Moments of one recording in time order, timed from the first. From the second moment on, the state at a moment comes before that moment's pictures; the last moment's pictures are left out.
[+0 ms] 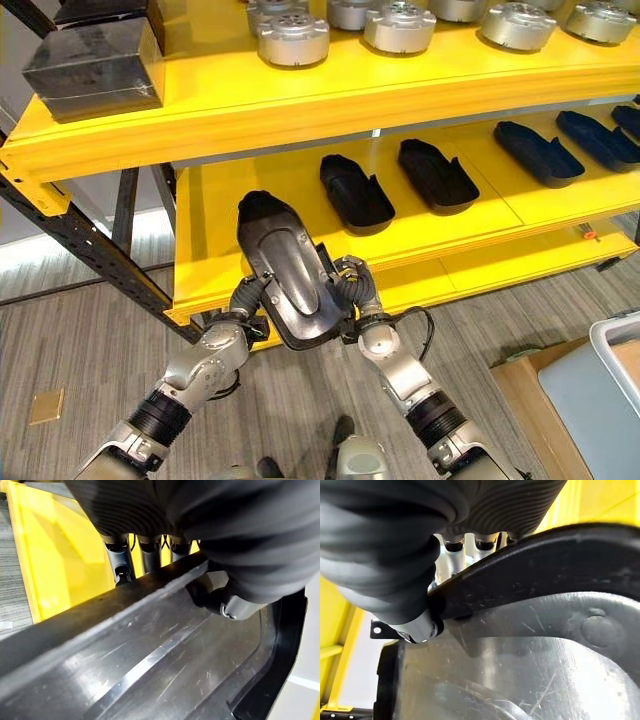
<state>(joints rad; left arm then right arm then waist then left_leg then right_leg) -0.29 0.21 -0.43 0.16 -0.64 0.27 0.49 -0.30 -0.33 0.50 0.20 0.21 0.09 -0.41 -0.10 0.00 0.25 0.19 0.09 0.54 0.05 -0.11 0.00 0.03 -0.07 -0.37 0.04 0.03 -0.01</state>
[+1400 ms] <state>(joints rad) -0.34 0.28 -0.43 0.17 -0.52 0.29 0.49 -0.39 -0.28 0.52 0.27 0.25 0.19 -0.36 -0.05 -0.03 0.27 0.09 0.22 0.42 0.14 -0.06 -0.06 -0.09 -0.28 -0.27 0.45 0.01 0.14</state>
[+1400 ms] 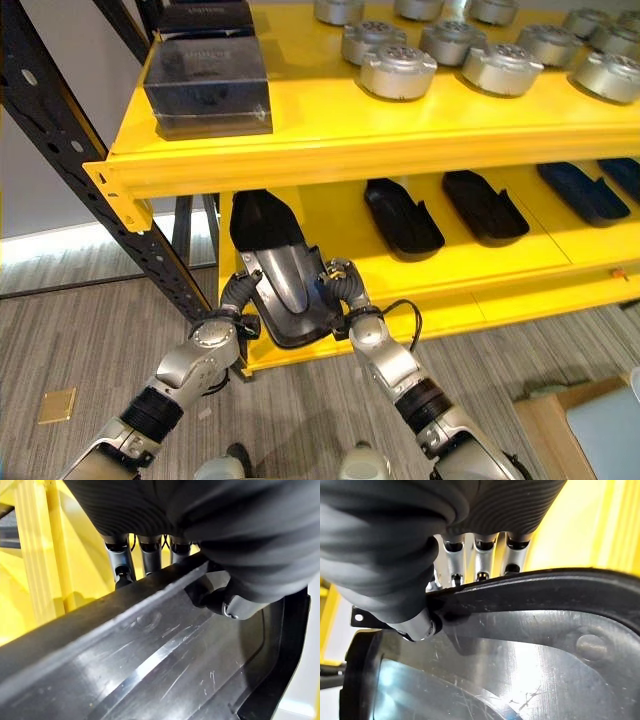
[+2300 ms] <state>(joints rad) -0.76 0.33 -0.34 0.27 -0.49 0.29 0.53 -0.96 -0.33 0.56 0.50 0.26 0.24 -0.36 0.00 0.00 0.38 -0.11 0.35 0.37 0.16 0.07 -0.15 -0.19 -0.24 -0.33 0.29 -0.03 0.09</state>
